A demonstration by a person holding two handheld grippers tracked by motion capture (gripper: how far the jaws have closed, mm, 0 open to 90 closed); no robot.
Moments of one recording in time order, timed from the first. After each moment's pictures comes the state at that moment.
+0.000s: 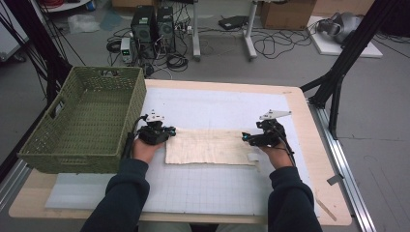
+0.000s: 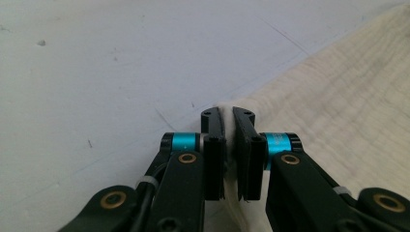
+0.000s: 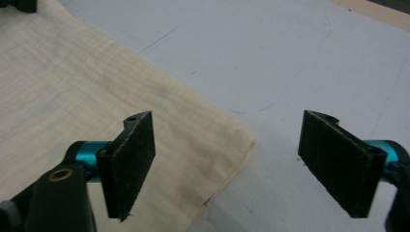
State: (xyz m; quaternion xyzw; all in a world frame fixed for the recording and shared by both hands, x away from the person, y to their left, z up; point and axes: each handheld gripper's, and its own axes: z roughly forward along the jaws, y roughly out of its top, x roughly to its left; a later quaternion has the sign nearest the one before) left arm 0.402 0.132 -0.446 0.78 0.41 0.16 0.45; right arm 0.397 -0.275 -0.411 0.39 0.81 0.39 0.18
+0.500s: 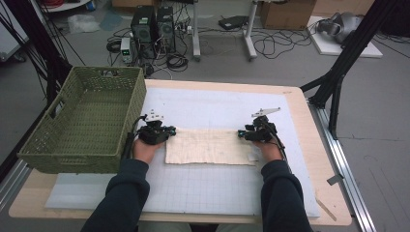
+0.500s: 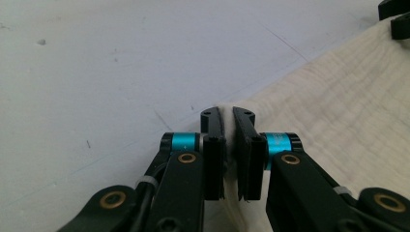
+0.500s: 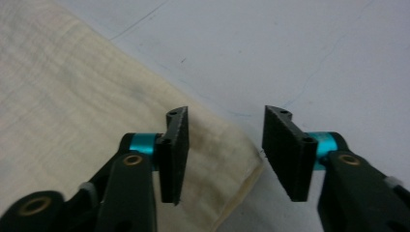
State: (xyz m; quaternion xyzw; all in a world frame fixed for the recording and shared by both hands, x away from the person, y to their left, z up) left arm 0.402 0.133 -0.446 0.77 0.42 0.15 0.46; right arm 0.429 -0.266 -0.441 0.40 0.83 0.37 0.13
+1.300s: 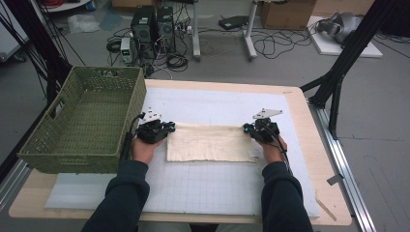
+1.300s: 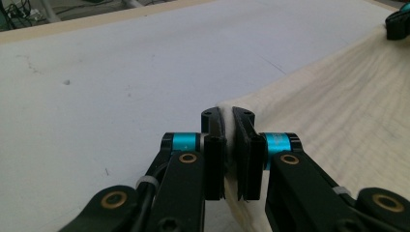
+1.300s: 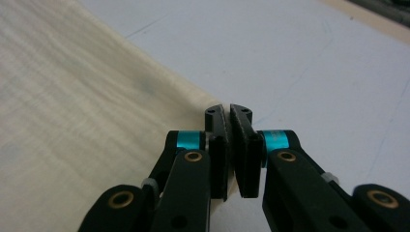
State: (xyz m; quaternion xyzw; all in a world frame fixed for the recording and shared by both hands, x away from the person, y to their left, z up) left arm 0.395 0.134 -0.433 0.76 0.39 0.19 0.48; right arm 0.412 -0.265 -0.426 0.36 0.83 0.37 0.22
